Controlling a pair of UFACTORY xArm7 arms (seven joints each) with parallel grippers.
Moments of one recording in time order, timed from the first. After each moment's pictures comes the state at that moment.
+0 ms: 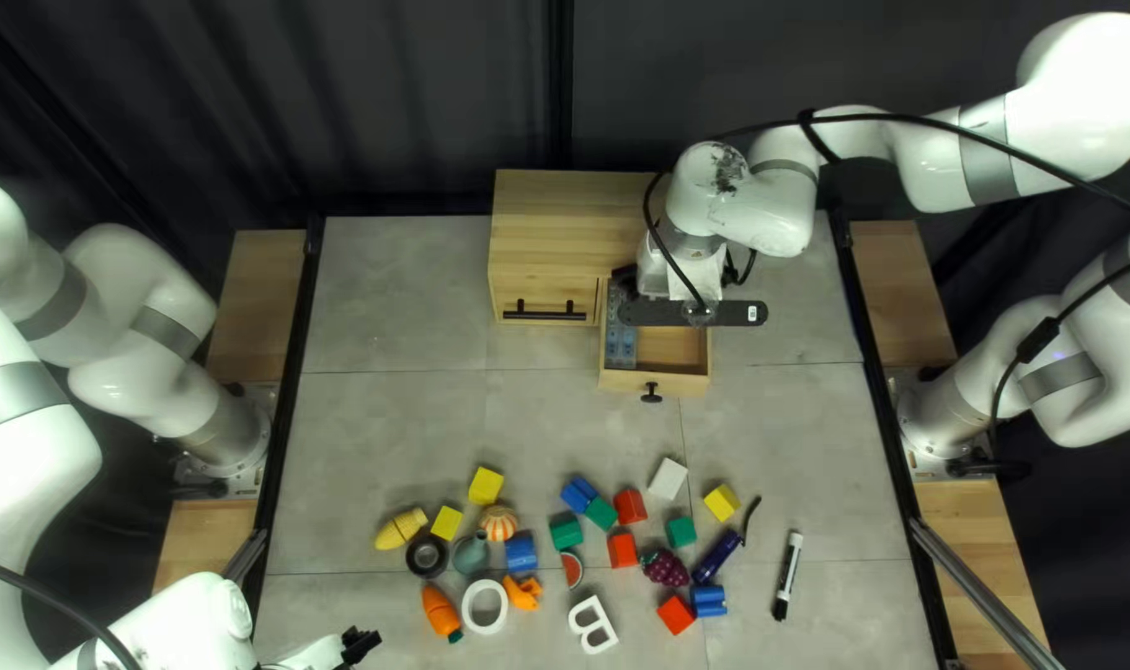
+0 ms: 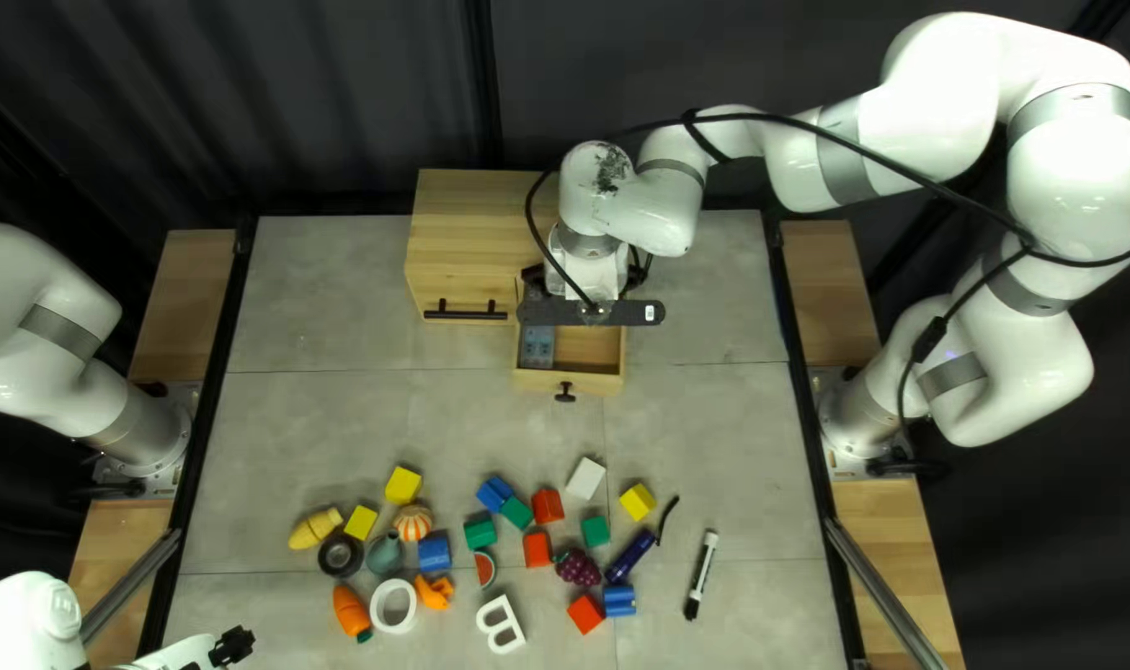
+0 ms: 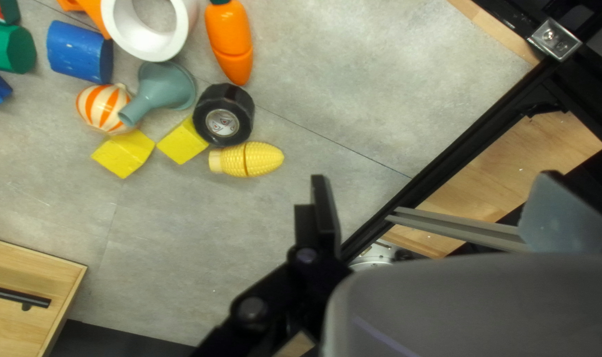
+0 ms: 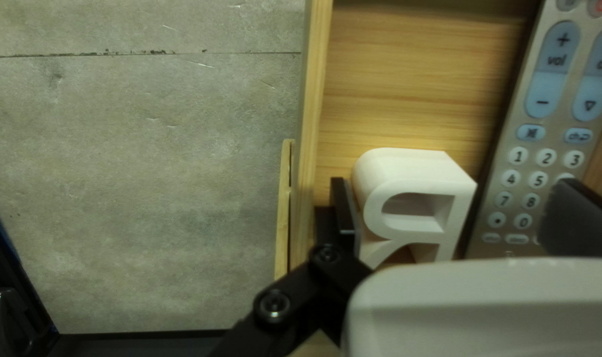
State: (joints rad) left arm -0.38 -0.02 -0.59 1.10 0.03 1.37 0.09; right arm 0.20 -0.04 -0.50 0.89 -0.08 0.89 -1.79
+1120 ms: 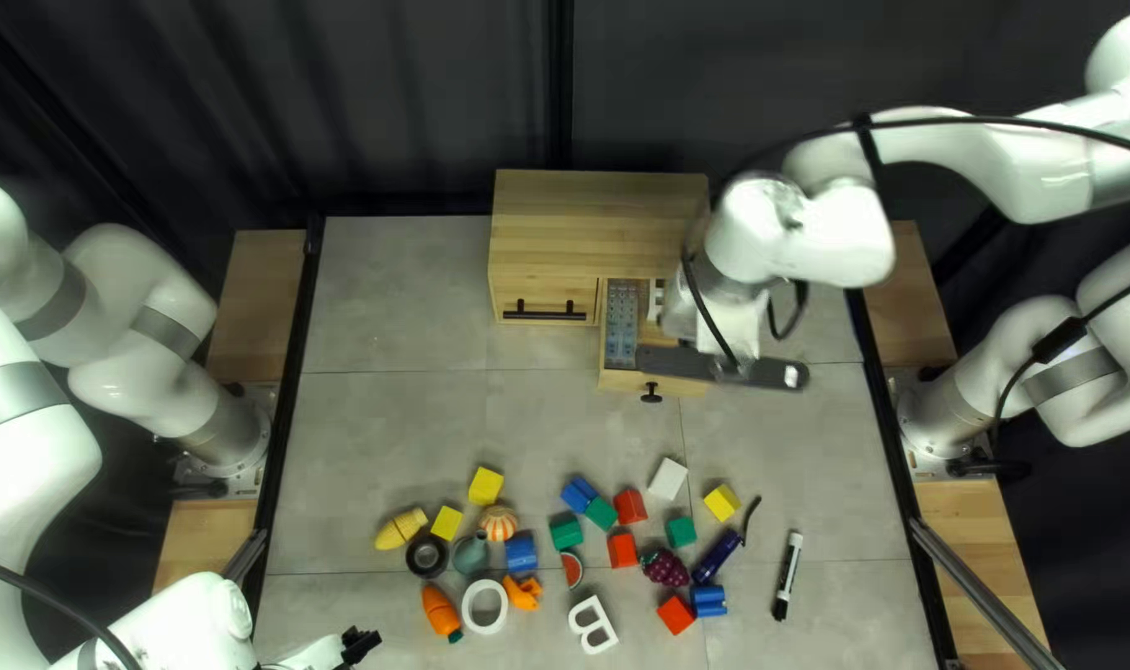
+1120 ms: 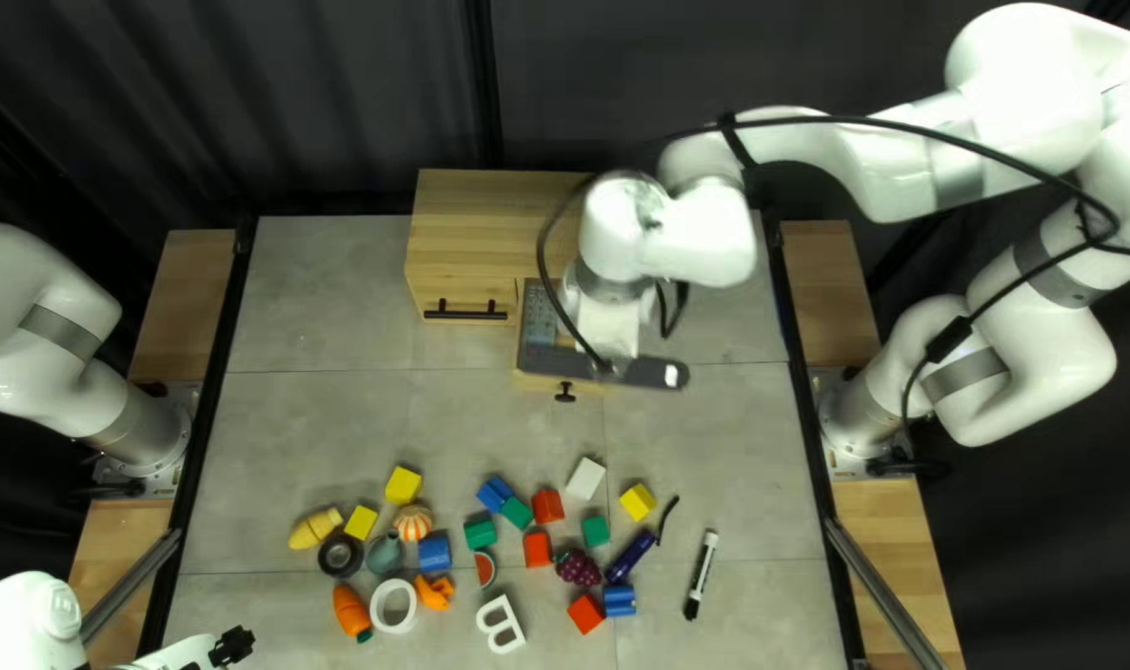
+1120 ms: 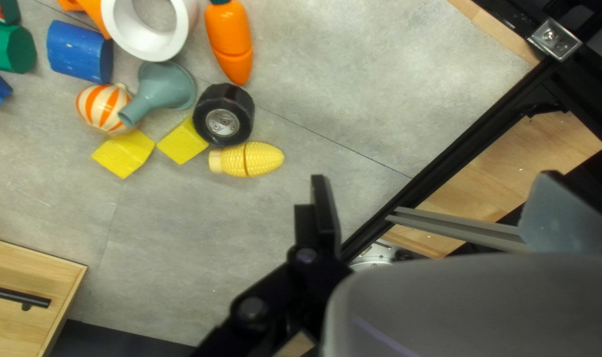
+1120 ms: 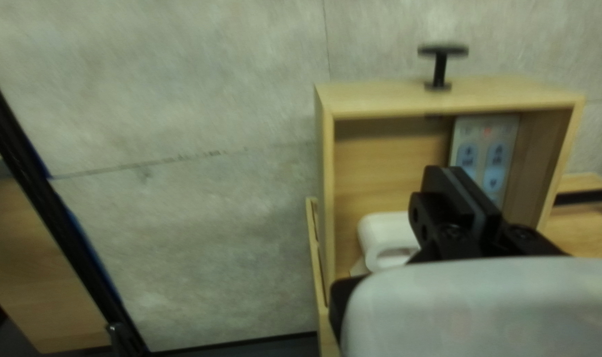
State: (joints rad) left arm -0.38 -0.02 -0.59 1.10 0.03 1.37 0.09; right arm 0.33 -0.26 -0.21 0.87 -0.15 1.09 -1.25
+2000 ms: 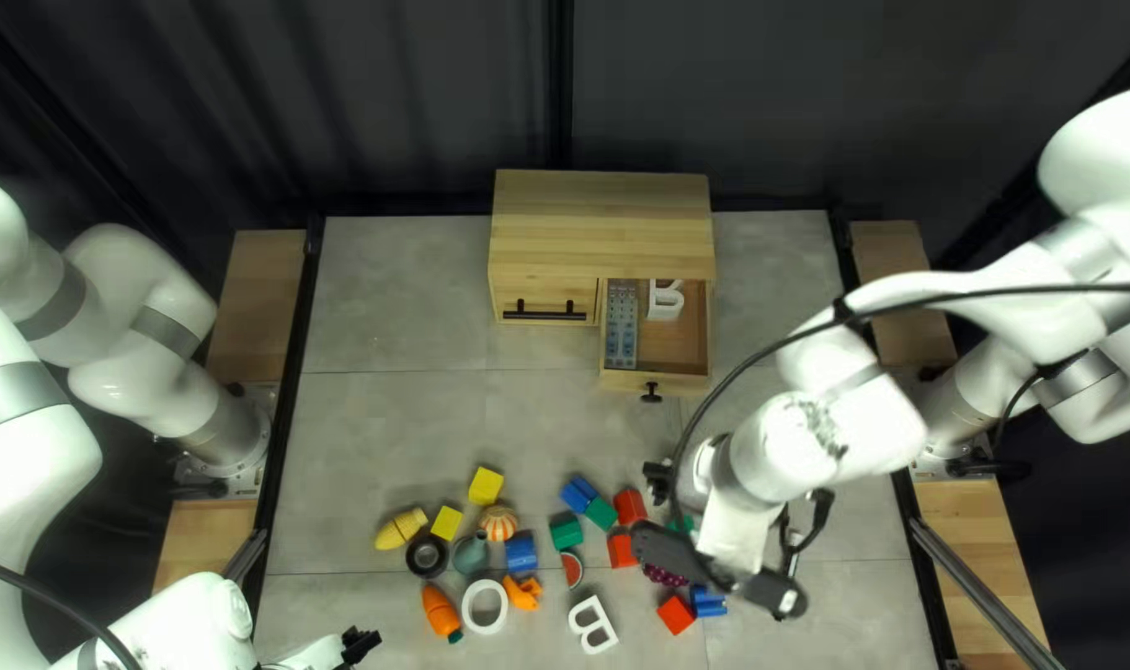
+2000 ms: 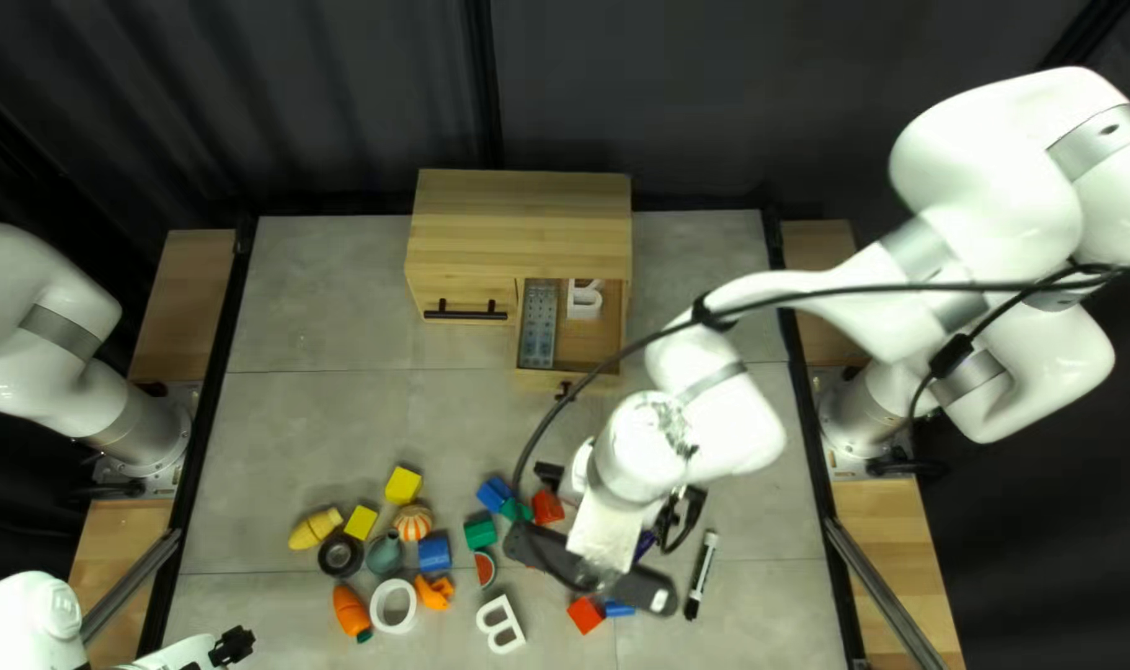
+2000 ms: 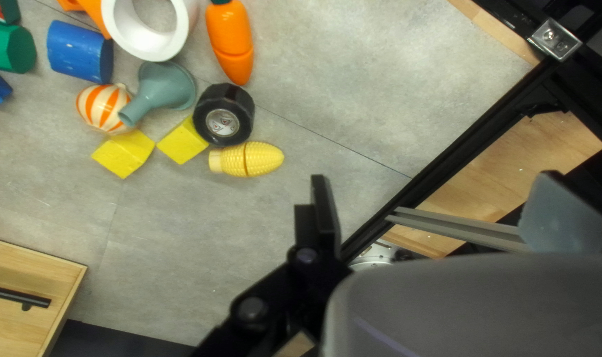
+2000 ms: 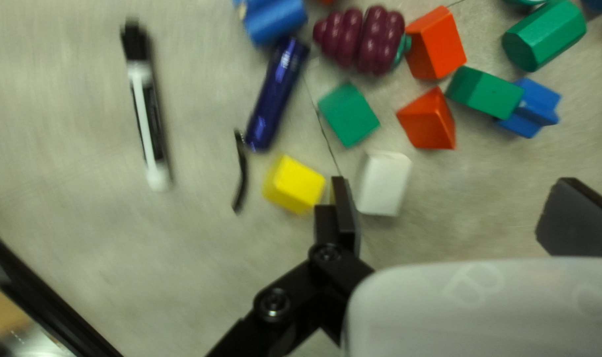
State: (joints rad) left arm -0.38 -0.02 -0.59 1.10 0.03 1.37 0.09; right arm 0.46 -0.01 -0.03 0.82 -0.11 0.70 -0.39
